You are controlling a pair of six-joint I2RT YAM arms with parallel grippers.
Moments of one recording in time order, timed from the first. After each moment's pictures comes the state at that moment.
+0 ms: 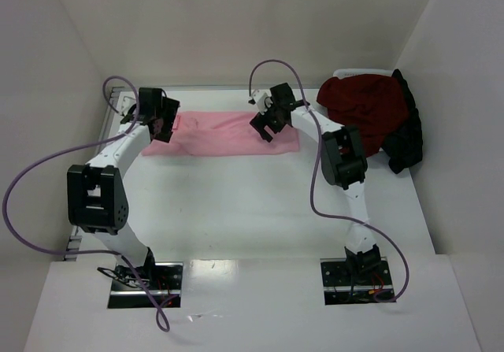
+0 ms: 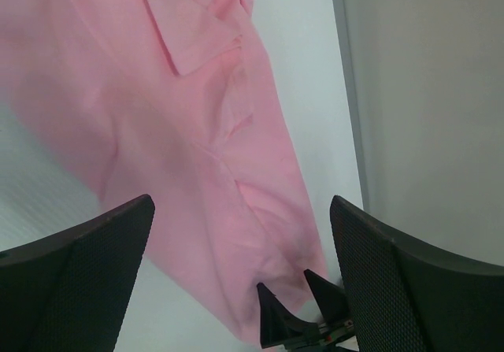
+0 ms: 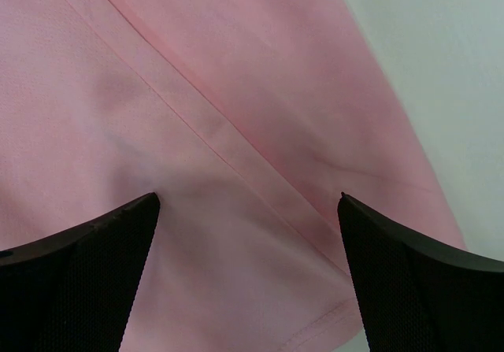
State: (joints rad) left arm -0.05 1.69 1.30 -0.35 -0.19 -1.33; right arm 0.38 2.35 1.89 -0.43 -0.19 -0.52
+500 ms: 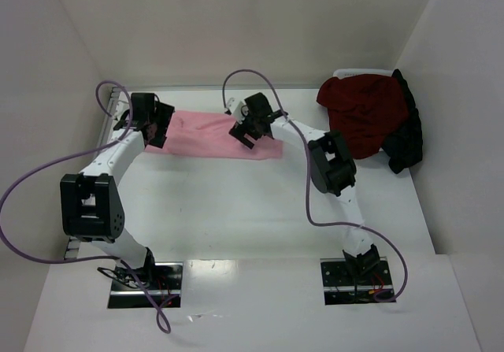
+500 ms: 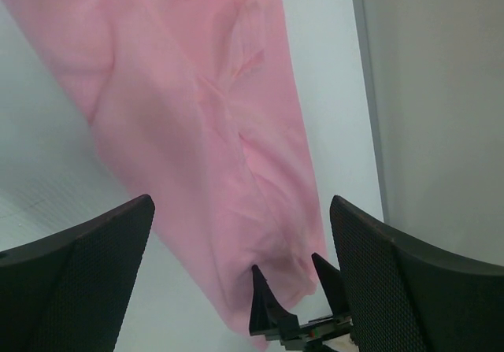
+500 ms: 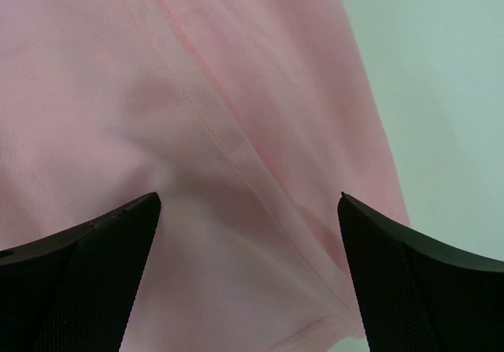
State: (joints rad) left arm -0.01 1.61 1.22 -0.35 -0.17 -1.27; right arm 0.54 2.34 1.84 -0.31 -0.06 -0.53
